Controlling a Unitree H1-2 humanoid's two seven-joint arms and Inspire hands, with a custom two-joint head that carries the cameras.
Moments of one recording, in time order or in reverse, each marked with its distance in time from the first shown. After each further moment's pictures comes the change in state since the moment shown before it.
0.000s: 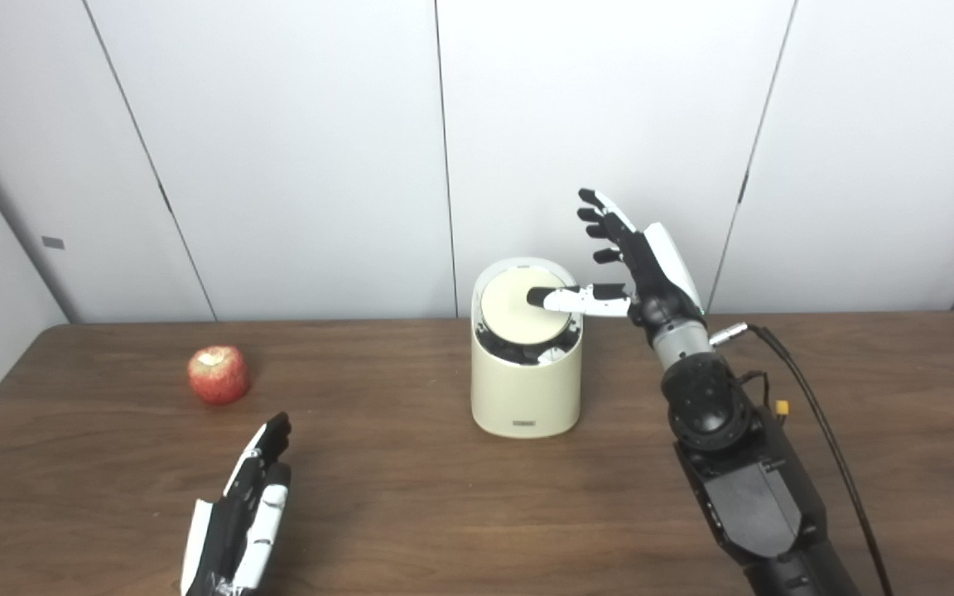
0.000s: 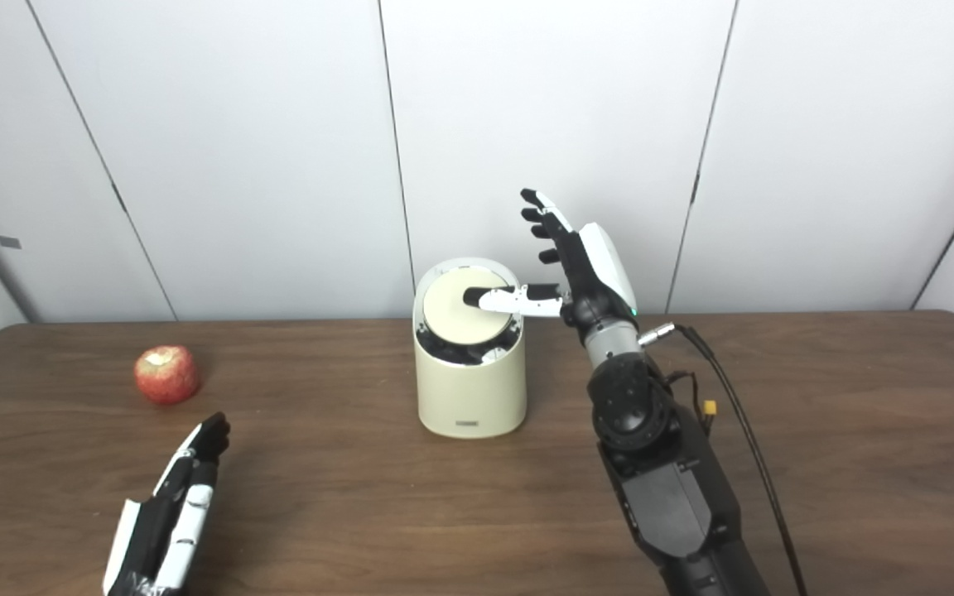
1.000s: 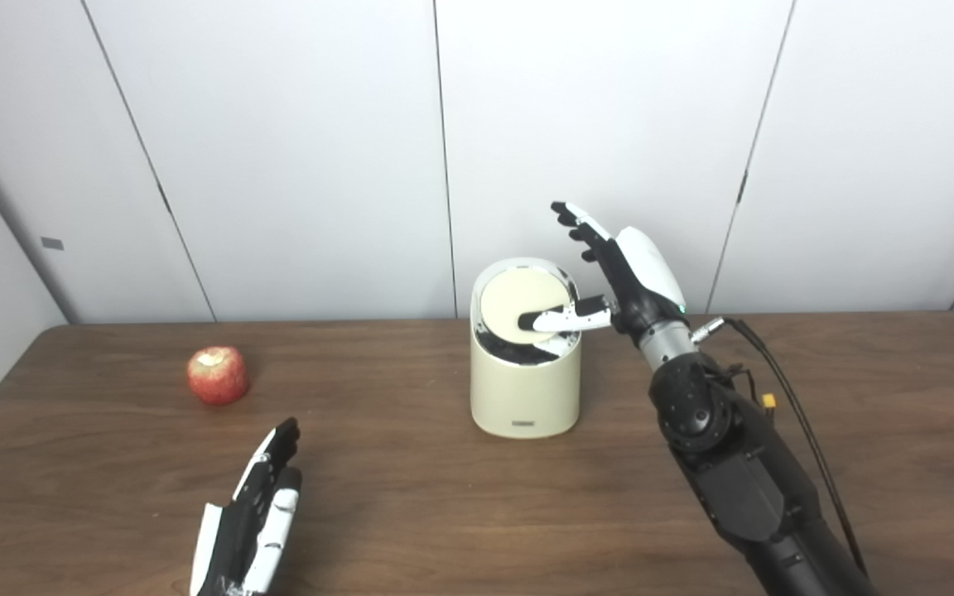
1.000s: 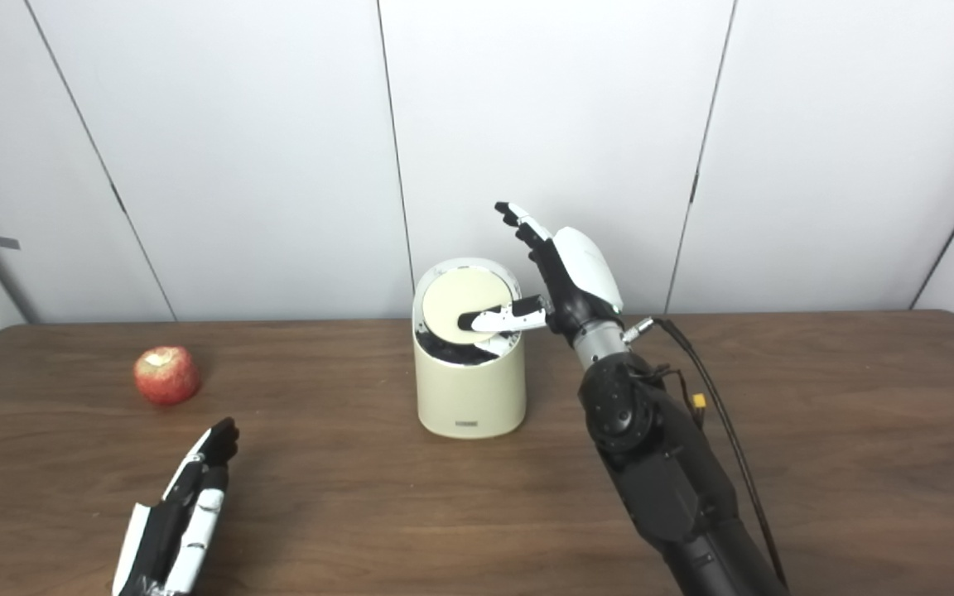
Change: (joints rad) left arm 0.008 -0.014 -0.010 -0.013 0.030 0.023 0.002; right arm -0.051 -0.063 0.118 0.118 -0.145 -0.147 -0.034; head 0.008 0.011
